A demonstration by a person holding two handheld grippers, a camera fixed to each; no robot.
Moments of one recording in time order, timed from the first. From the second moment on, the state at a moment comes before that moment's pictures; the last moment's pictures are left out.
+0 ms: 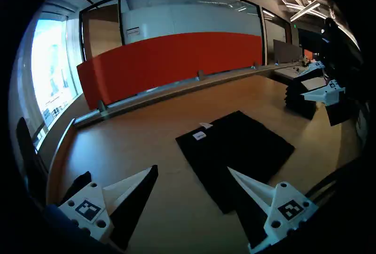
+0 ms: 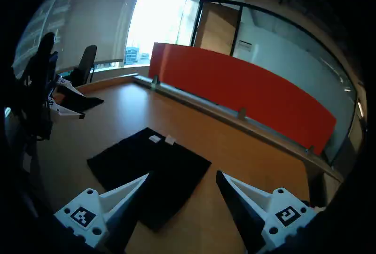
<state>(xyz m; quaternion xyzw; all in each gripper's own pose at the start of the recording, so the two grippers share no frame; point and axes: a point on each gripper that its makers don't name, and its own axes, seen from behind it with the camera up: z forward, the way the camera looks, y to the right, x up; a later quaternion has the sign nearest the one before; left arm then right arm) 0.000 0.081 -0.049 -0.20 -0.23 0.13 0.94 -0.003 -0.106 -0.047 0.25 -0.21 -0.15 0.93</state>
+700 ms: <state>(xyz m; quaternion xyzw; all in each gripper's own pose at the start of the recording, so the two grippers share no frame) -0.096 0.107 -0.067 -0.25 -0.33 0.14 0.90 -0.121 -0.115 -0.075 0.28 -0.30 -0.15 0.90</state>
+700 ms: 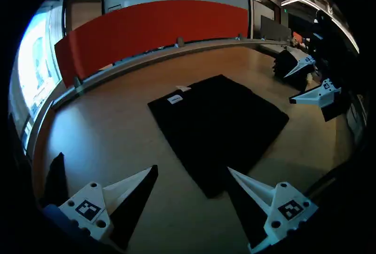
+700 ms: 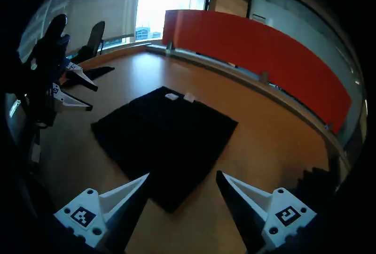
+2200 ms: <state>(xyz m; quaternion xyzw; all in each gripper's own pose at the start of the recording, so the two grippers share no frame) -0.161 0.133 -0.096 -0.31 -0.41 0.17 0.84 -0.188 -0.111 -0.110 0.34 -0.39 -0.14 0.84</state>
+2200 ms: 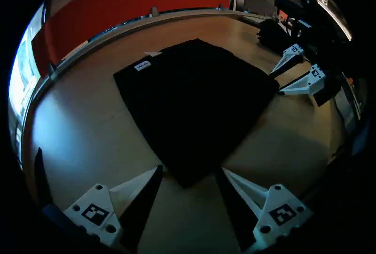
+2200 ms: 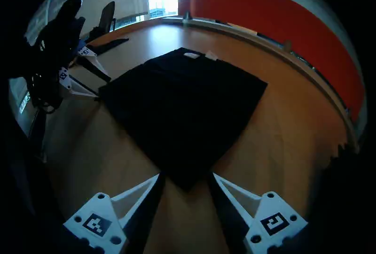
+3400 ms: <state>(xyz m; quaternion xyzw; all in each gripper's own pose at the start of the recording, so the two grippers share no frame) -0.127 0.135 -0.091 -0.28 -0.42 0.15 0.85 -0.149 -0.121 -0.102 0.33 -0.36 -0.14 0.86</state>
